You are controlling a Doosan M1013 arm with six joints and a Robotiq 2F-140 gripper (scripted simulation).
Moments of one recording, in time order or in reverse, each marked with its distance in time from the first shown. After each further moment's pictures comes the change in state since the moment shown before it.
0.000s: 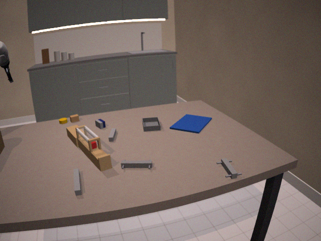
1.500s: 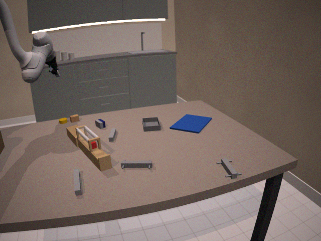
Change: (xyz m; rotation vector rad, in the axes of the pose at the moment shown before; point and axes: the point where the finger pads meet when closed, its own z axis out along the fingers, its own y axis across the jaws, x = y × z) arm -0.329 -0.250 -0.193 0.172 -0.229 0.413
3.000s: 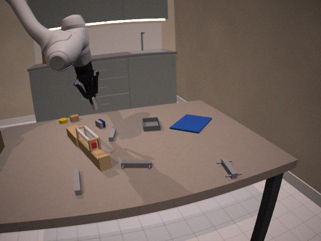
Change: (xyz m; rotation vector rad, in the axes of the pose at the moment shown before) arm -0.311 -0.411 -0.354 0.465 -0.360 0.811
